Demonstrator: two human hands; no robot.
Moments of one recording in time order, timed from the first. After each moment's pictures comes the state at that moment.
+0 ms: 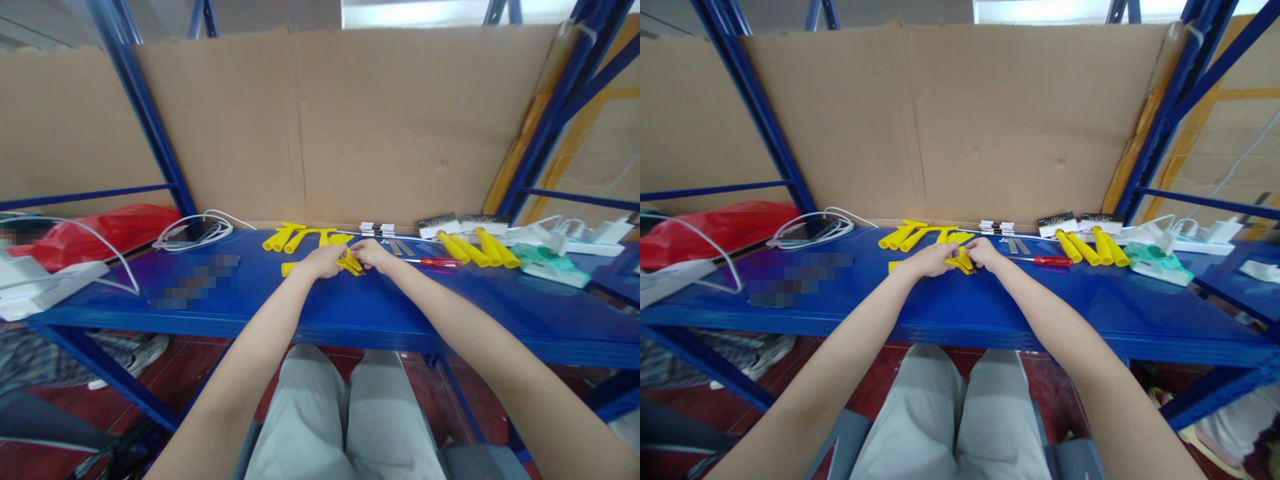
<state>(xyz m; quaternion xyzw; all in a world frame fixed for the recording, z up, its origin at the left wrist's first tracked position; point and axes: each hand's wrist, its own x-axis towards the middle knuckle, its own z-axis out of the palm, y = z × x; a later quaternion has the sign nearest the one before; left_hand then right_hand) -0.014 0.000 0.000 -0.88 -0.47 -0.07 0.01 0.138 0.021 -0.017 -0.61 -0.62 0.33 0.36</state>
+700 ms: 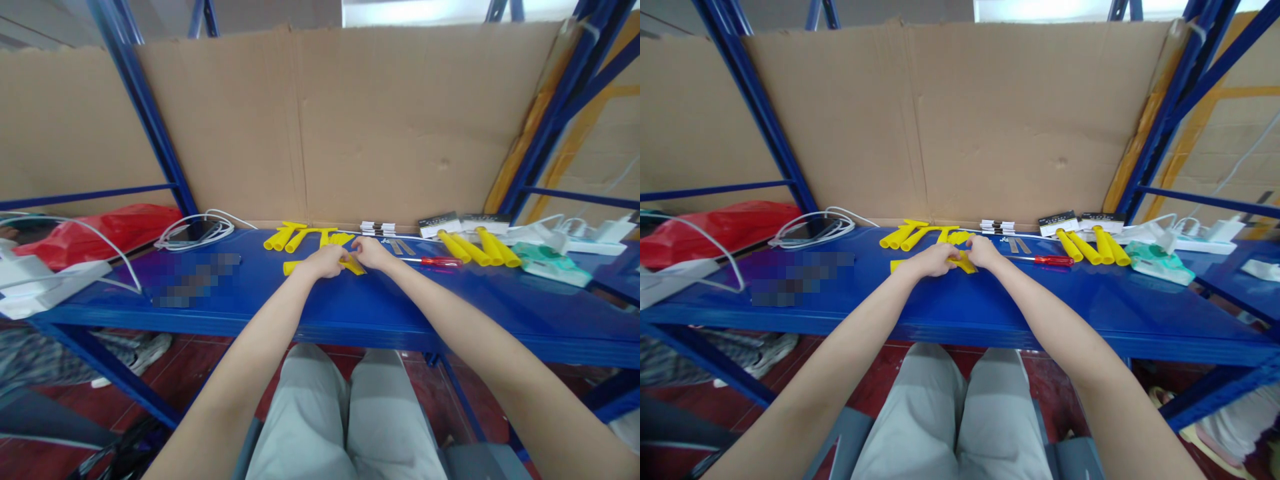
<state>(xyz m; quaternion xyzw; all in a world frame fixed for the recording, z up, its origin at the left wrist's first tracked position) -0.012 0.006 -0.005 -0.89 -0.44 -0.07 0.00 0.144 0.023 -0.015 -0.59 -0.77 0.03 0.25</state>
